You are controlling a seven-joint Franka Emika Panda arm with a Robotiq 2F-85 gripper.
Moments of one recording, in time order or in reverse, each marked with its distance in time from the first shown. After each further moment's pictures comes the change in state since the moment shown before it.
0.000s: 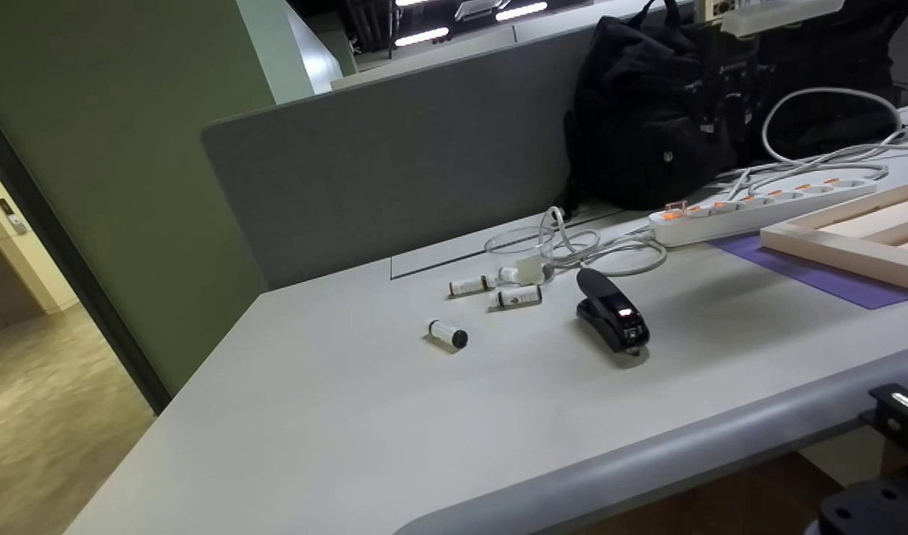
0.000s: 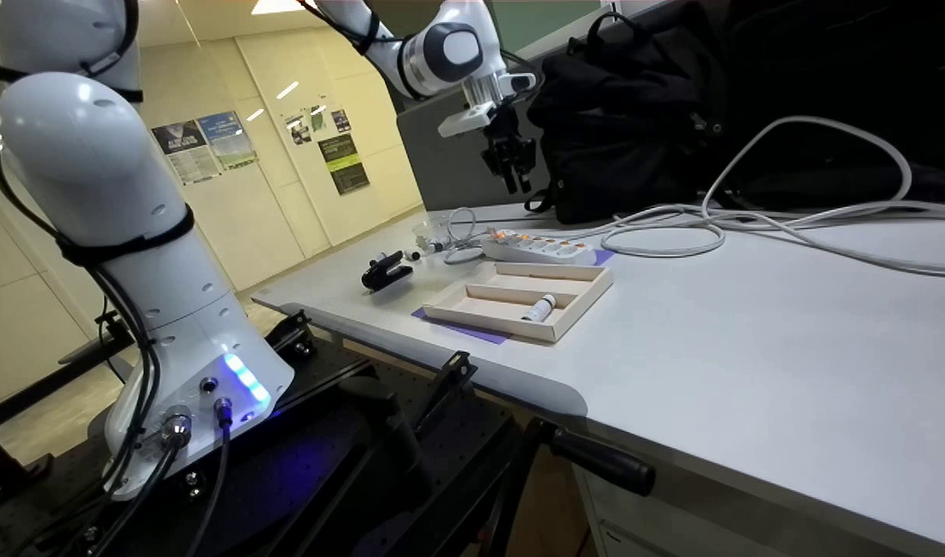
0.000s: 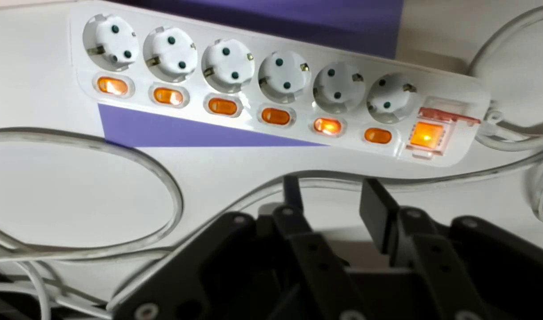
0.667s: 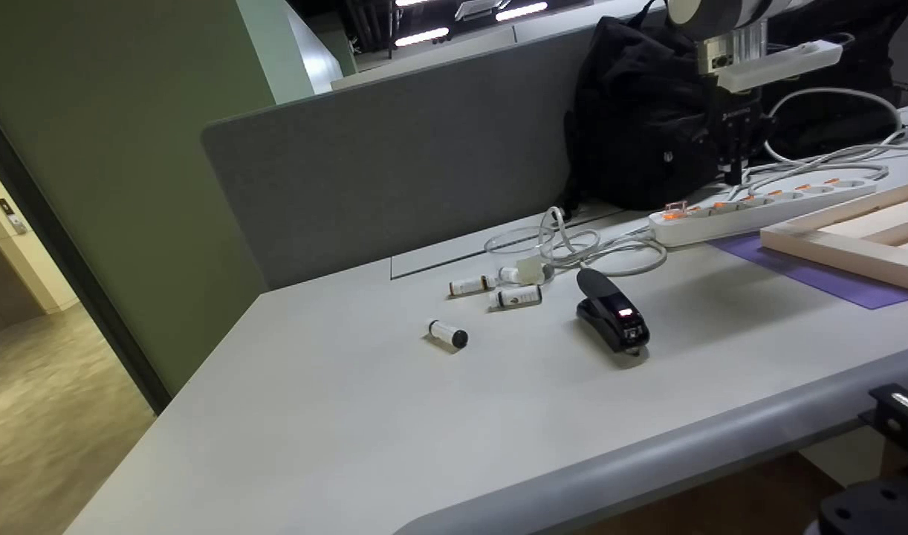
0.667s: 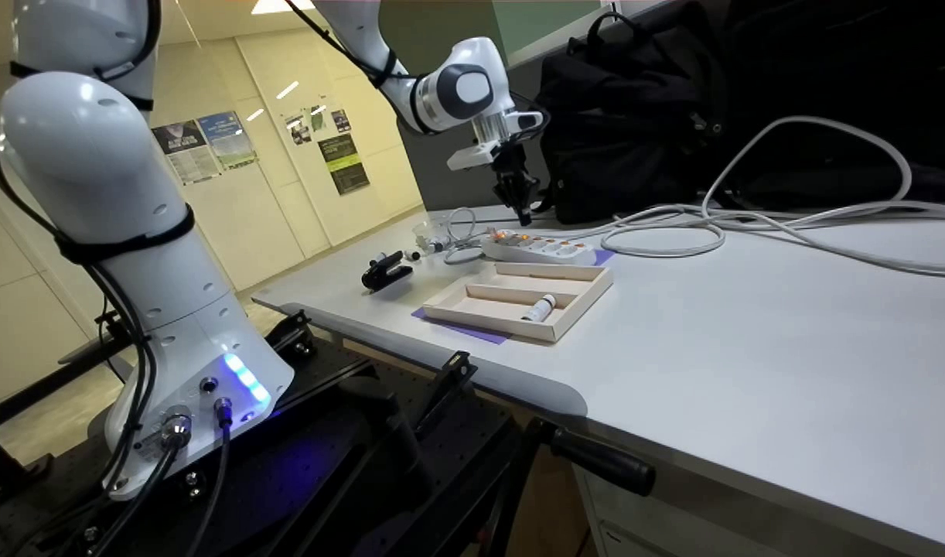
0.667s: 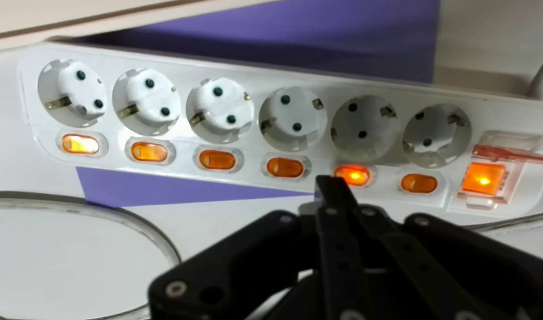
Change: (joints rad) arm 0.024 0.129 -0.019 0.018 -0.018 0.065 0.097
